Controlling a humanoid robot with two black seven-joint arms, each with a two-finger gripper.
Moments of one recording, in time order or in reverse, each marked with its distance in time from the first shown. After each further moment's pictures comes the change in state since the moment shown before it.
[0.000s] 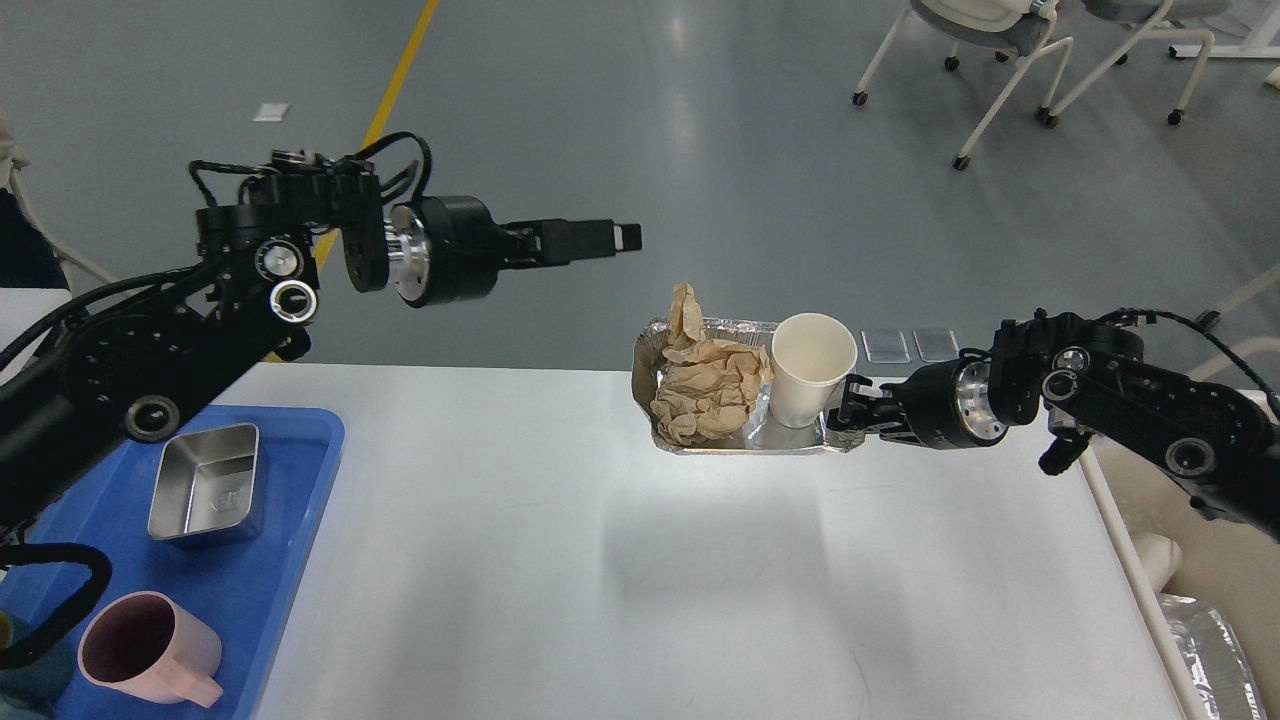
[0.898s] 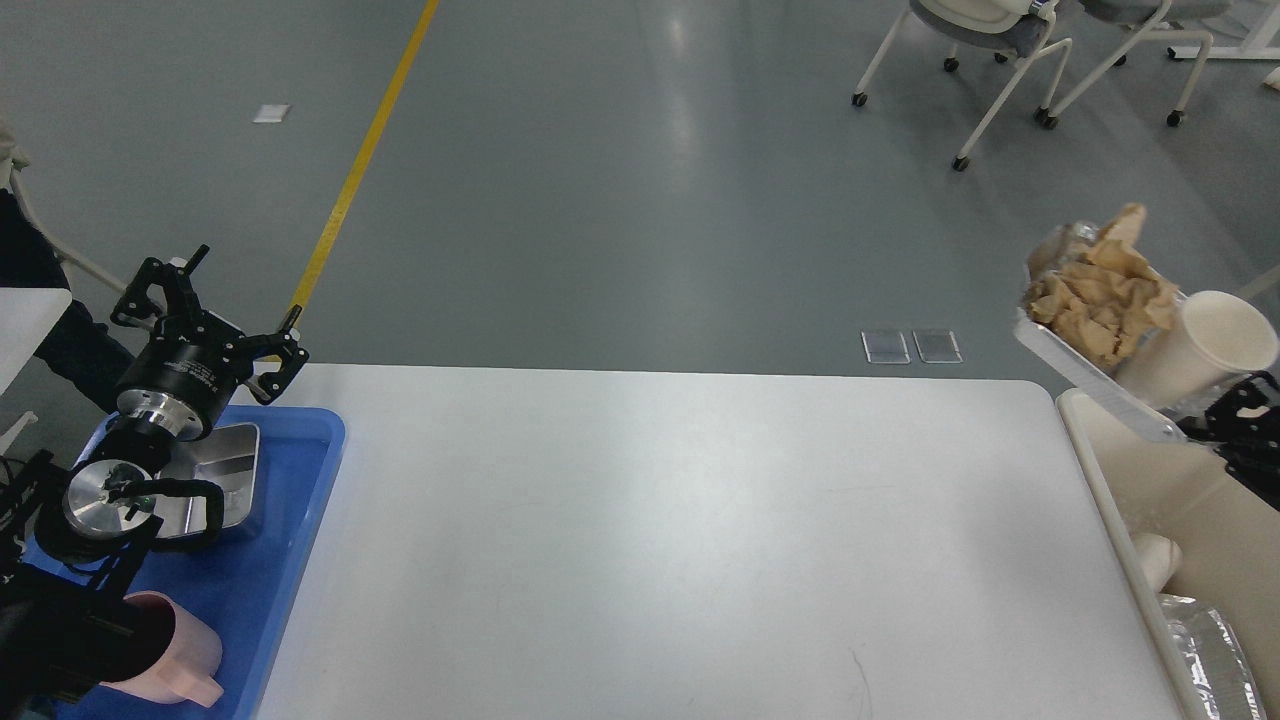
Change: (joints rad) left arm 0.561 -0.098 -0.520 0.285 -1.193 0.303 -0.003; right arm -0.397 -0.510 0.280 -0.153 0.492 -0.027 0.067
